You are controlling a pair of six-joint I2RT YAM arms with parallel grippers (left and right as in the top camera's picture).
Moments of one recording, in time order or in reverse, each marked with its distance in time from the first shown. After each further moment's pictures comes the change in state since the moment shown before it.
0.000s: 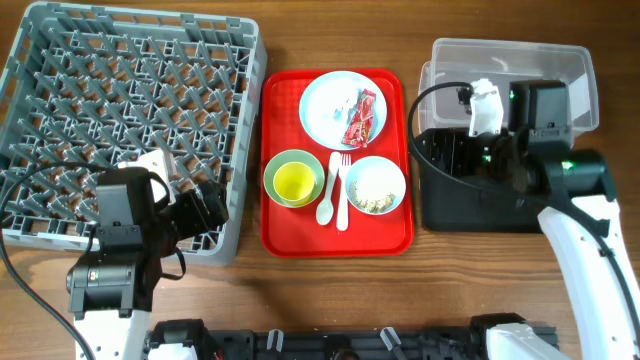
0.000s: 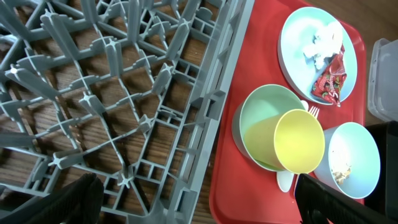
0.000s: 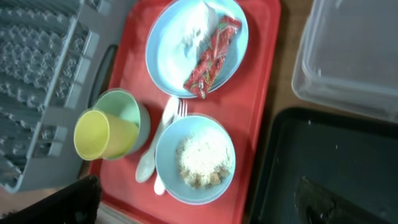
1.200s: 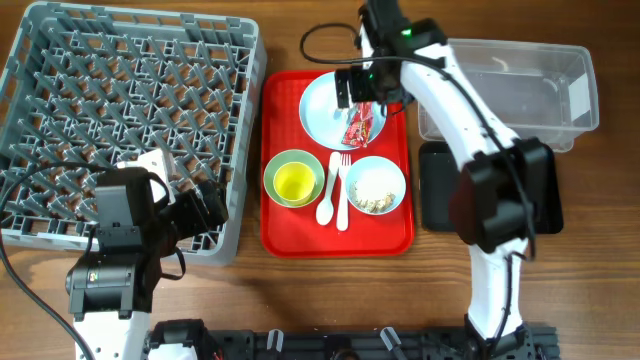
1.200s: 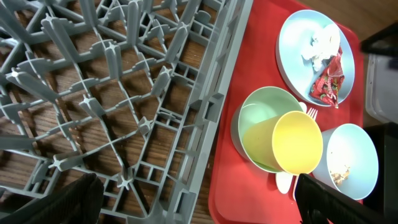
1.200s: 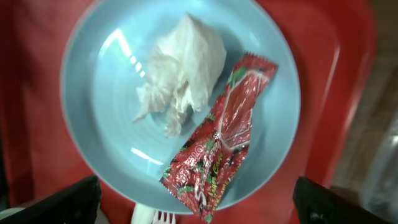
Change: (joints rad) left arm 0.000 -0.003 0.002 0.005 0.000 0.000; right arm 0.284 0.978 0.781 -0.148 0.299 0.182
